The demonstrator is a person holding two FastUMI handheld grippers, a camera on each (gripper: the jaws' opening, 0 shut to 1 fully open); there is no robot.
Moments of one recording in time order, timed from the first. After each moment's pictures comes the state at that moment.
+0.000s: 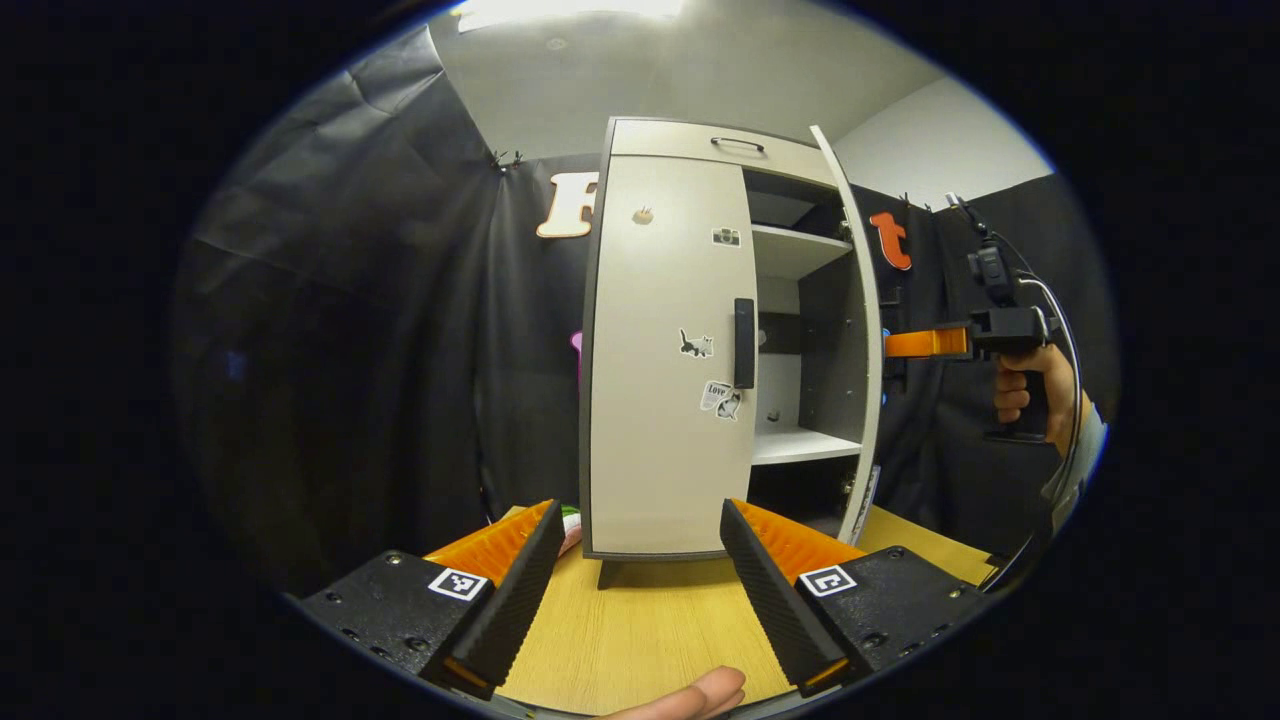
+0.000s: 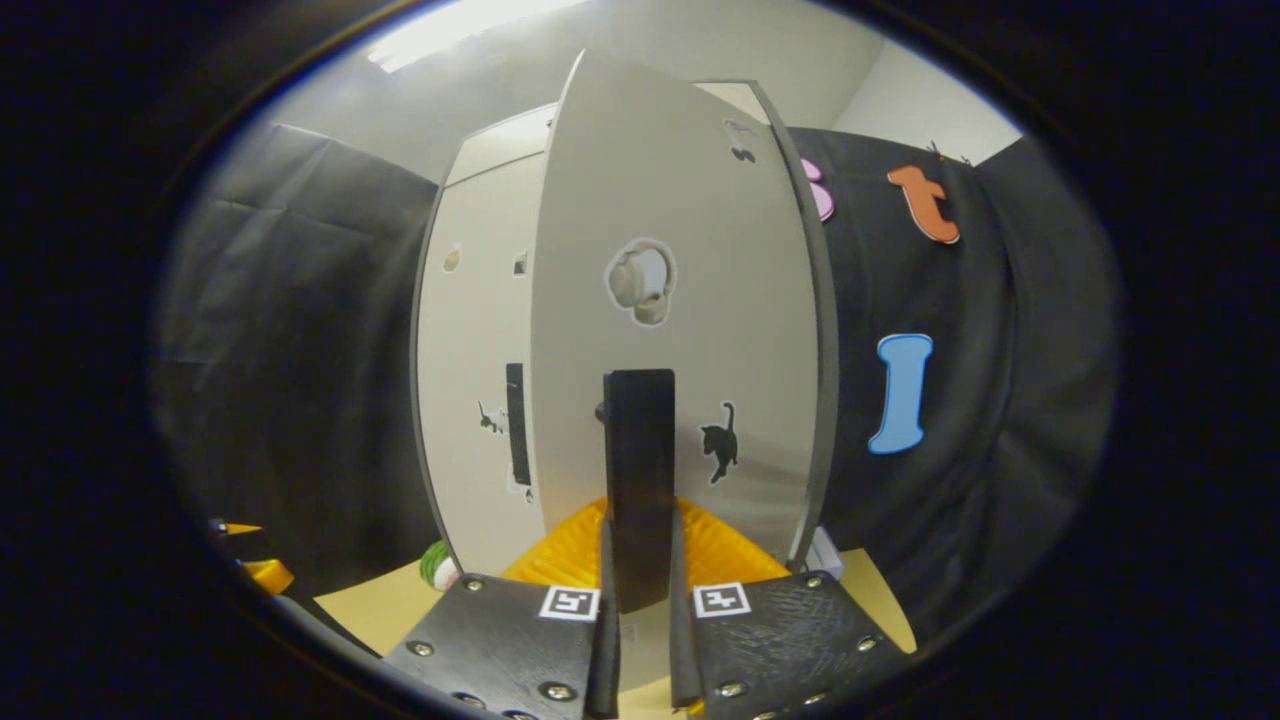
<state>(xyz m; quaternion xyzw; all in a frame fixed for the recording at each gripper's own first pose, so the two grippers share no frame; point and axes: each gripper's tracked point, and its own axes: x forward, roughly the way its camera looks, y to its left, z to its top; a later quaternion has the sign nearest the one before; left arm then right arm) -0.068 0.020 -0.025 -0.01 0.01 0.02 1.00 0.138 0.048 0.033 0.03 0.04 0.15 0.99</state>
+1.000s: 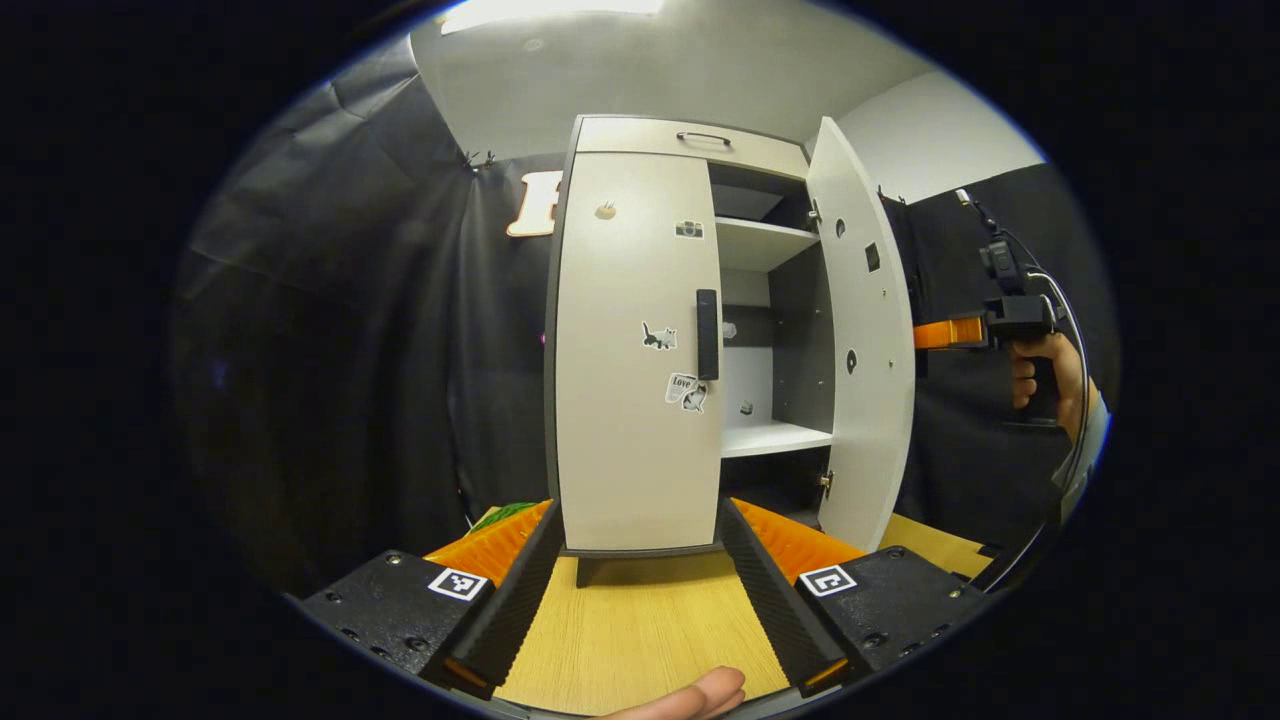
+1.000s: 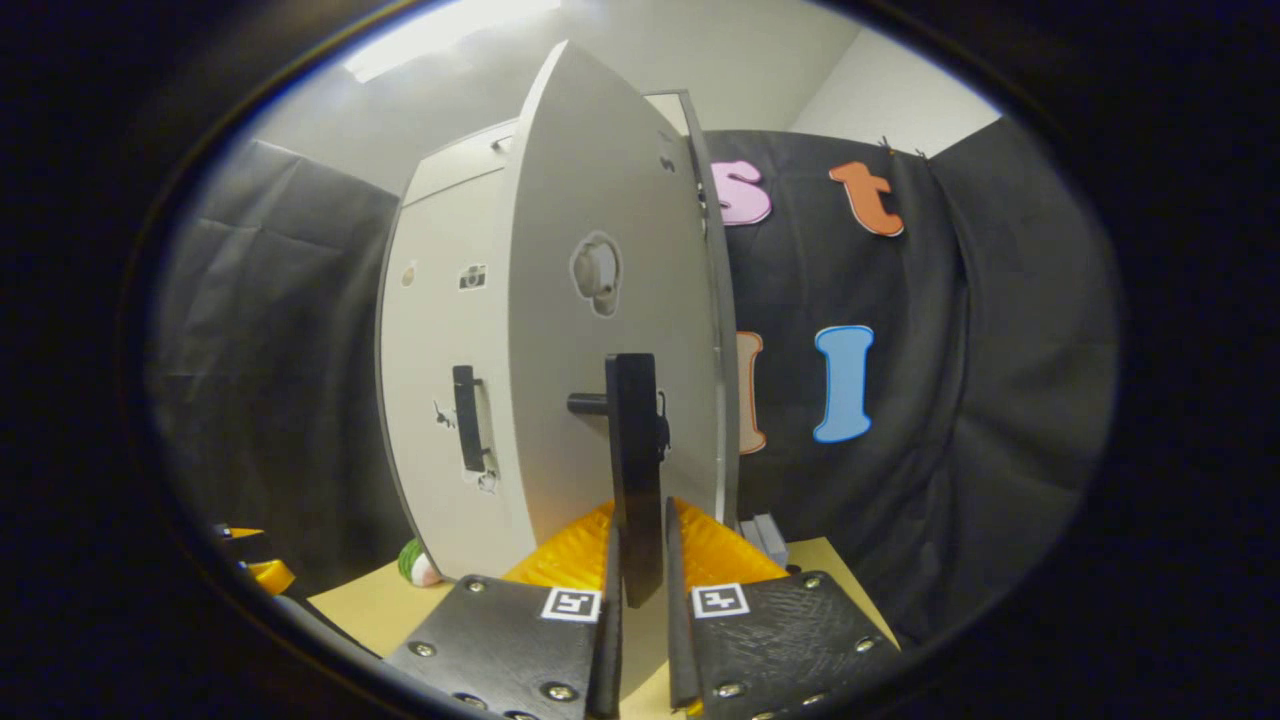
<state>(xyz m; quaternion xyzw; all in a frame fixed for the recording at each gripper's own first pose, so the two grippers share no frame) -0.067 -0.010 -0.034 0.00 0.01 -0.01 1.00 0.115 -0.039 0.034 0.04 0.05 0.10 0.99</state>
